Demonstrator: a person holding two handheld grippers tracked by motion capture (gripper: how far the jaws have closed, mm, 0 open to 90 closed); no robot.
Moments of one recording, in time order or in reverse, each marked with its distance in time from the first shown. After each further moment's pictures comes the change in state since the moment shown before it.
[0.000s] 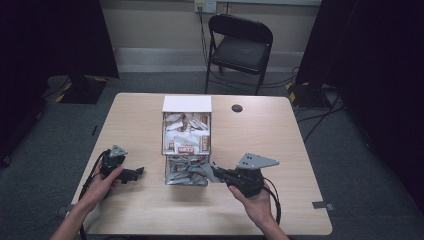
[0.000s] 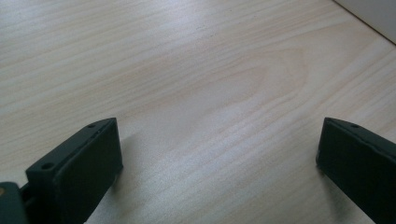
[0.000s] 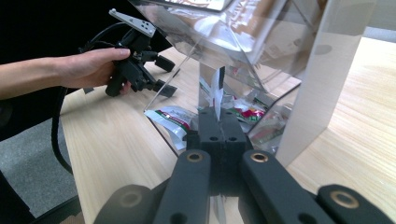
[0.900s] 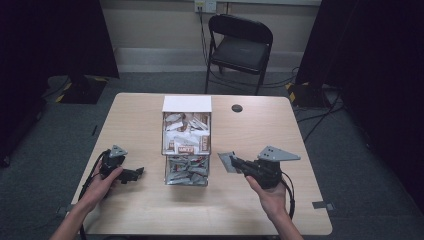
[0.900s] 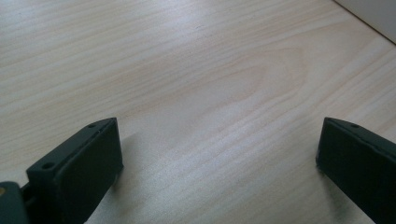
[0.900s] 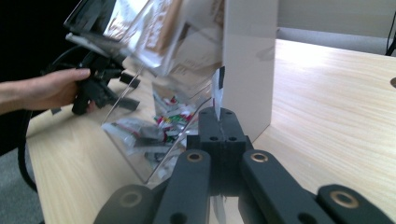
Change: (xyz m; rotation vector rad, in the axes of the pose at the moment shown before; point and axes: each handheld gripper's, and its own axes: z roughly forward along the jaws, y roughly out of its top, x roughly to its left) left arm 0.000 0.000 -0.001 0.001 0.000 0.005; right arm -0.038 0.001 -0.028 -0.060 -0.101 0.064
